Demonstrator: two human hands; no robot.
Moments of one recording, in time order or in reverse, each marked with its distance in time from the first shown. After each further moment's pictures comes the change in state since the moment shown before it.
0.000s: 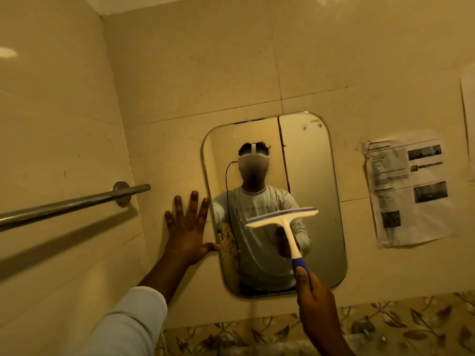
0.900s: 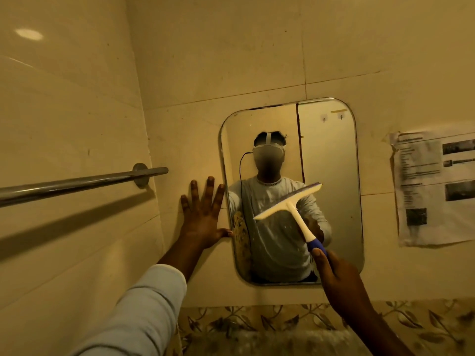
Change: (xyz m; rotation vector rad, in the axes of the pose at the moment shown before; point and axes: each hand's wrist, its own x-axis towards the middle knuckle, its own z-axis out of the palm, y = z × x) left_hand 0.000 0.003 -0.002 0.025 -0.012 -0.030; right_hand 0.035 0.003 -0.028 -0.284 -0.152 -0.226
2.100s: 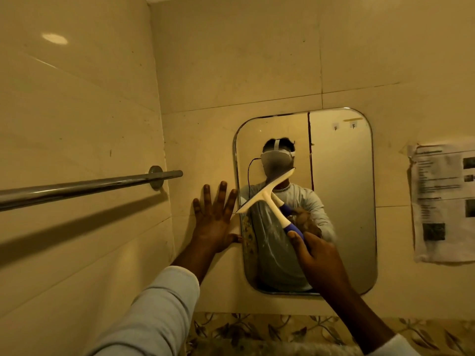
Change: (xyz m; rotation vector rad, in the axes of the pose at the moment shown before) left_hand 0.003 0.000 0.003 -0.011 -0.009 -0.001; right_hand 0.044 -0.057 0.030 -0.045 -0.001 -0.197
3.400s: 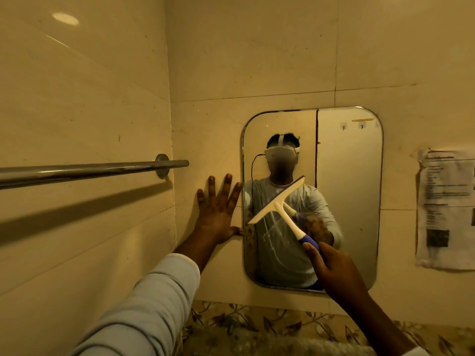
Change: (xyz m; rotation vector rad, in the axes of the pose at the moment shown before) left_hand -0.001 0.001 -0.001 0.010 0.007 -0.010; right_hand -0.014 0.037 -0.019 -0.086 -0.098 -0.013
